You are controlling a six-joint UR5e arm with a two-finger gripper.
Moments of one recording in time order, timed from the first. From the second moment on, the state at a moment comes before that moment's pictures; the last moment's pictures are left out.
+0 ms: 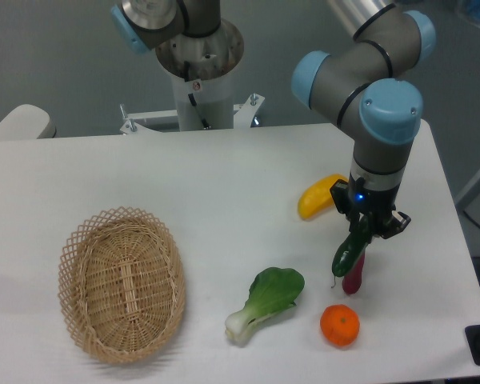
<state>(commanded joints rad) 2.66 -1.99 -1.48 -1.07 1.56 1.38</state>
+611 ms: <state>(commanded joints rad) 2.66 -1.97 -1.52 -1.07 1.57 1.39</state>
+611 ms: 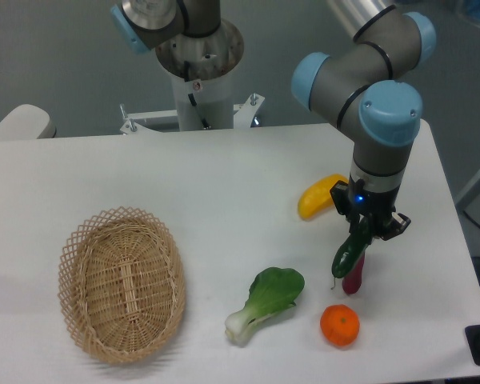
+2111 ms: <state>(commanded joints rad) 2.46 -1.91 -1.91 -0.92 1.57 1.09</state>
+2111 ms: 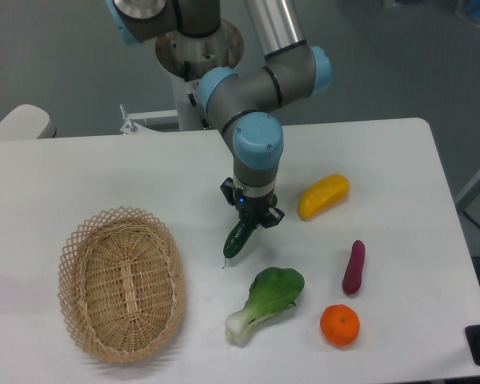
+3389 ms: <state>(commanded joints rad) 2.64 -1.95 -1.49 -0.98 1.54 1.23</state>
